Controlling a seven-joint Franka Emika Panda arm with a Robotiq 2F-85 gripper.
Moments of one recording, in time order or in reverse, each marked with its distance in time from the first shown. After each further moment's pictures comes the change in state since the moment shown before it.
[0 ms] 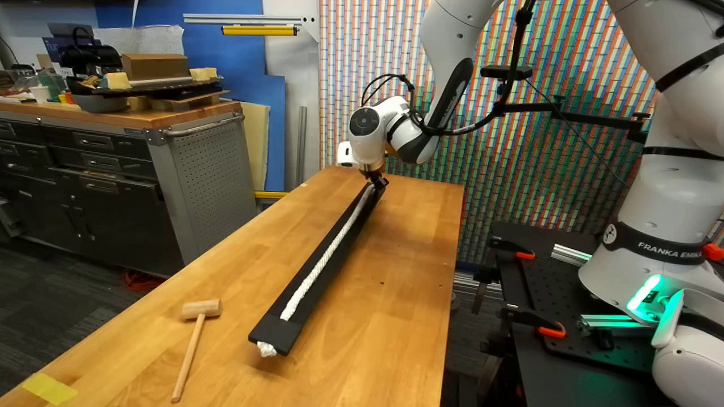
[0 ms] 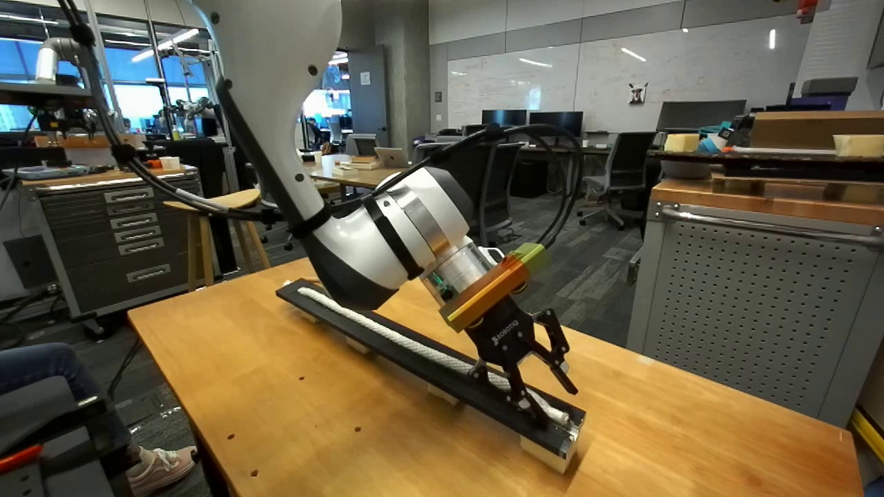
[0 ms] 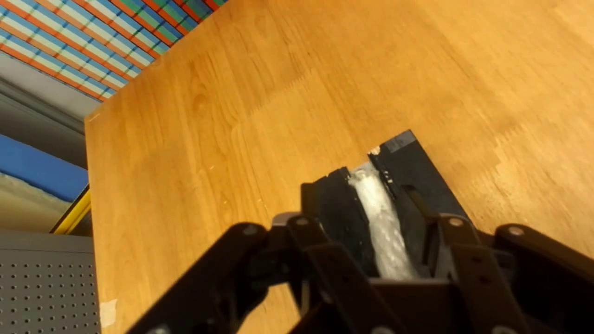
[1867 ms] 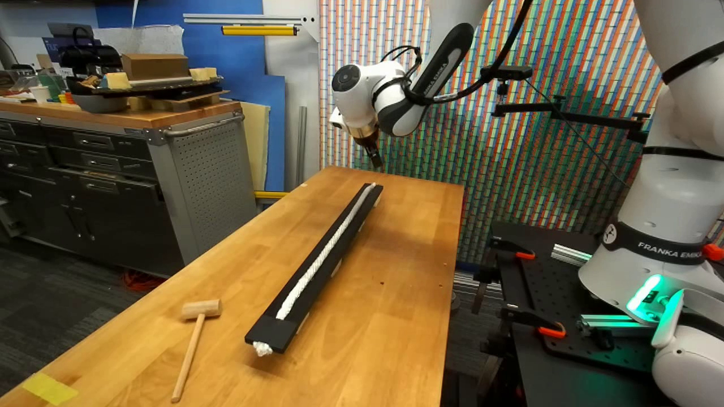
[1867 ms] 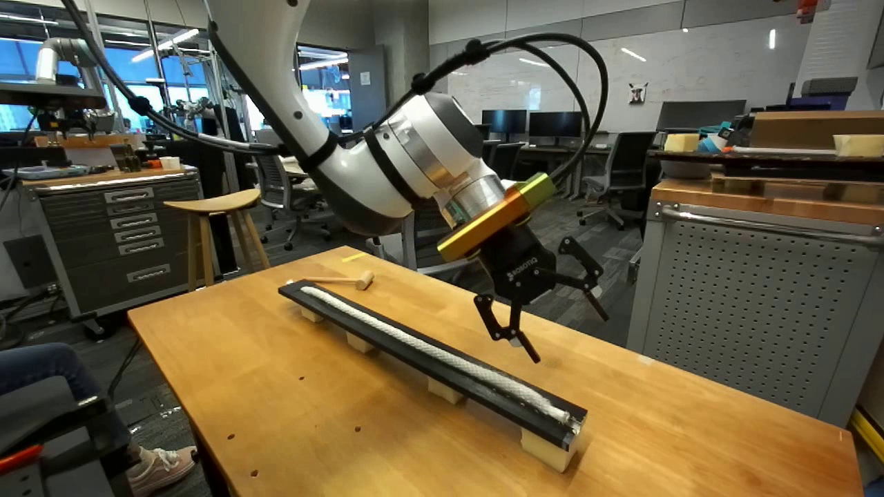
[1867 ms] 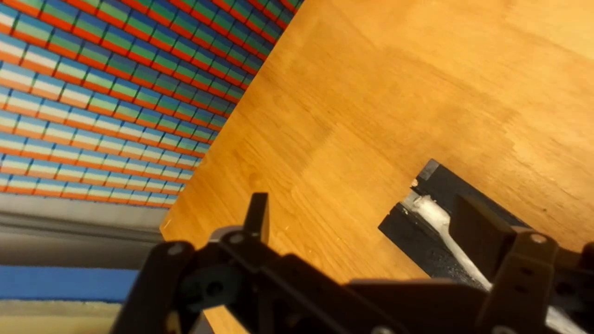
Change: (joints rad) arm -0.019 -0.126 0.052 0.043 0.280 -0.209 0.052
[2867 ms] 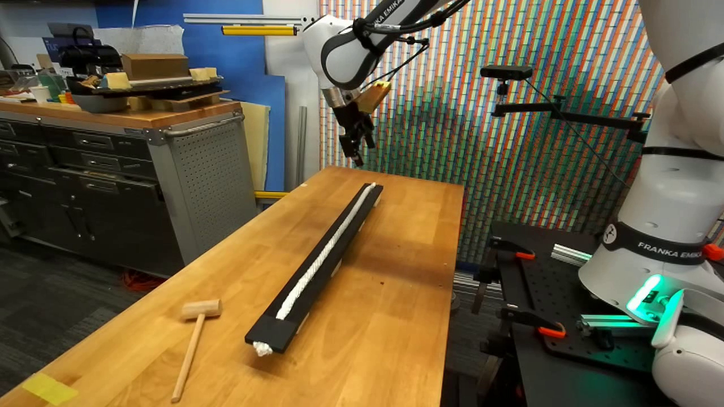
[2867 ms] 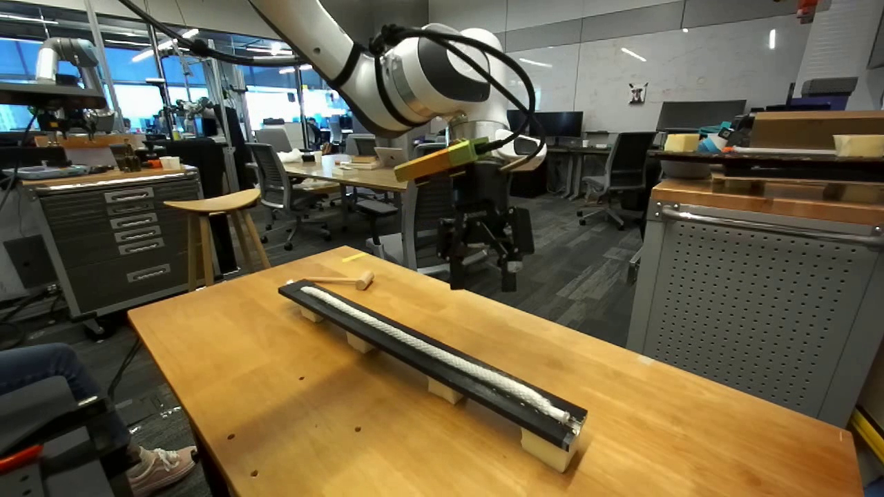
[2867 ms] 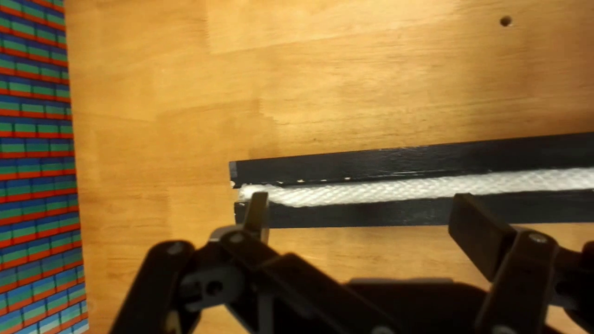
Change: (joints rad) arm 0.043 -0.017 0.050 0.214 0.767 -0.414 0.101
